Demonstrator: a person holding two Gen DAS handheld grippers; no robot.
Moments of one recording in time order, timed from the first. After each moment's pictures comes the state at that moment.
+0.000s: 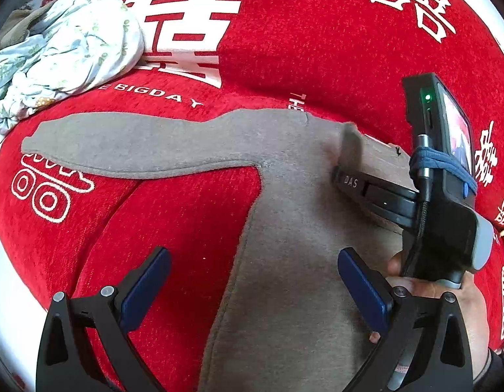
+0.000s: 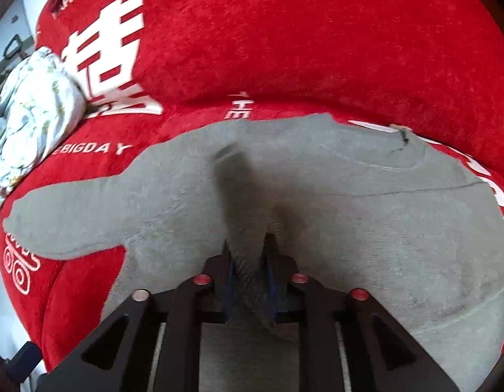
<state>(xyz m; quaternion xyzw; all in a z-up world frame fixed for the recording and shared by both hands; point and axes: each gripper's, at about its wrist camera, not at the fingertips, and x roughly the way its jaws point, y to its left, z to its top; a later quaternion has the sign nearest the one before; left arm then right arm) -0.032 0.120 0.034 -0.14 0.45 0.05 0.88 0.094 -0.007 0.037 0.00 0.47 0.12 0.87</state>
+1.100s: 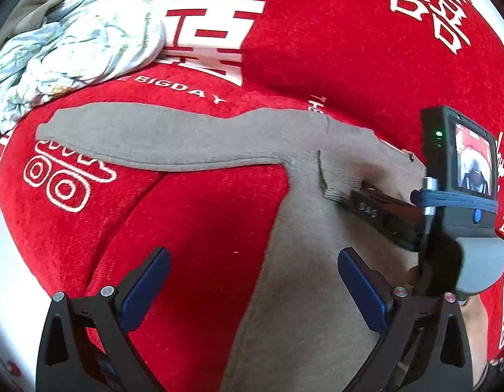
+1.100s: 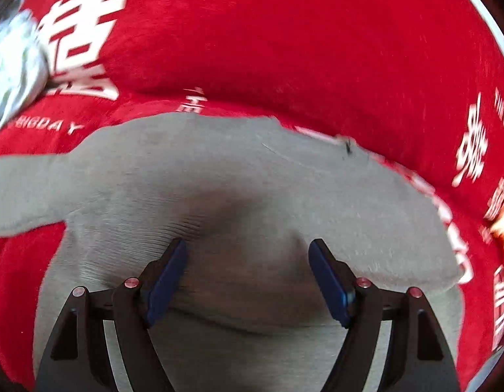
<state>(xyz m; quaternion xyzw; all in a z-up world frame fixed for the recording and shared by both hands) -0.045 0.145 0.032 -0.15 0.45 0.08 0.87 0.074 0.004 0.037 -0.13 0.45 0.00 0.89</state>
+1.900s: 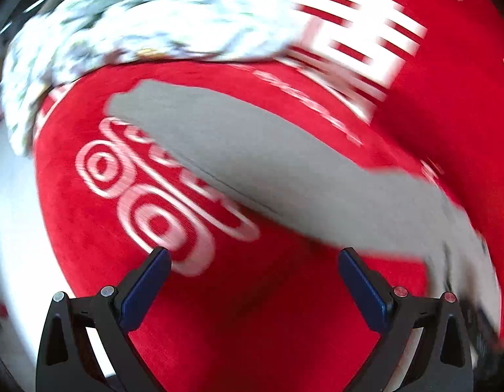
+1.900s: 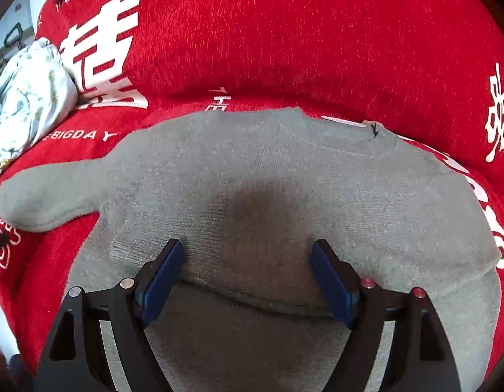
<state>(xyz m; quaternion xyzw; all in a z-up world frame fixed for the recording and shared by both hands) -0.018 0.321 0.000 -0.24 0.44 0.24 0.83 0.071 -0.028 0.031 -0.04 0.45 0.08 0.89</state>
